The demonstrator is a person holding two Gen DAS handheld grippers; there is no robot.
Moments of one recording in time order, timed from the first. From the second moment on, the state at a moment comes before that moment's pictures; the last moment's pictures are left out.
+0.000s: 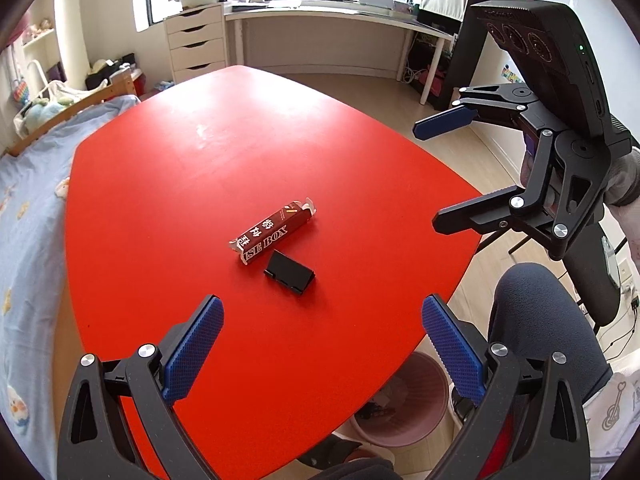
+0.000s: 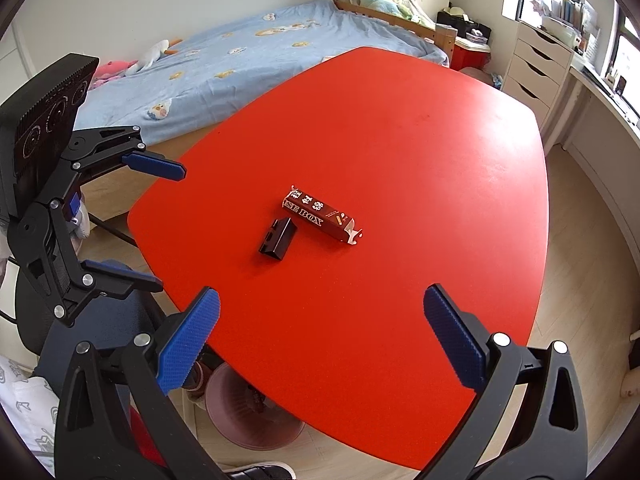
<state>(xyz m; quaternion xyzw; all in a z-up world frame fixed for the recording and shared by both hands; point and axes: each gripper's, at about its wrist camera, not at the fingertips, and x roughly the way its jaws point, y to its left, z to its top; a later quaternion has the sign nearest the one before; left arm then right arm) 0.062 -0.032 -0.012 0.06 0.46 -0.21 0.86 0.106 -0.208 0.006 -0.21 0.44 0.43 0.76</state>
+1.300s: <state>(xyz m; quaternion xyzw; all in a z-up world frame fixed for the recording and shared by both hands) 0.123 -0.028 -0.081 0.12 0.46 -0.34 0.81 0.179 -0.133 -0.079 -0.28 0.43 0.50 0.70</state>
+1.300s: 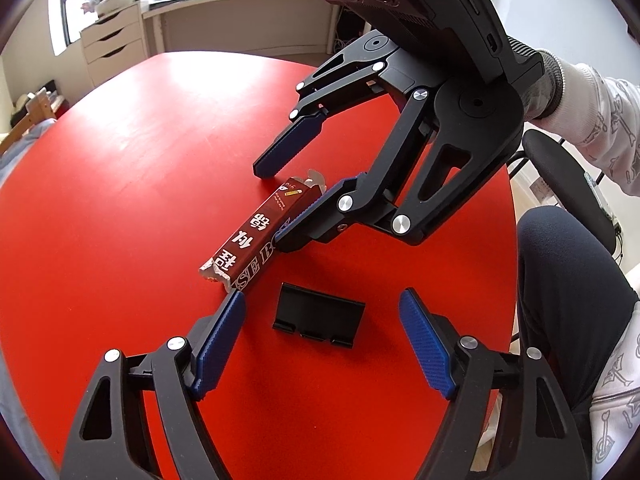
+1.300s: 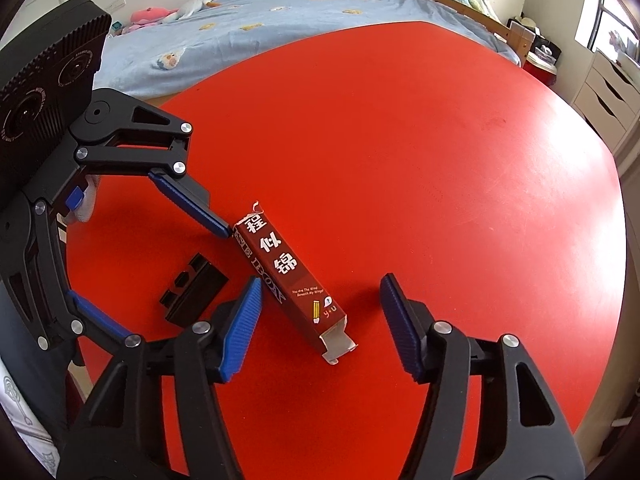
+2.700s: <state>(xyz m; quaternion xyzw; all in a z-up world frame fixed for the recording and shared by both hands) 0.007 -0.045 0.010 0.02 0.44 -0.17 0.88 0.067 -0.219 0.007 -0.18 0.43 0.41 0.78</state>
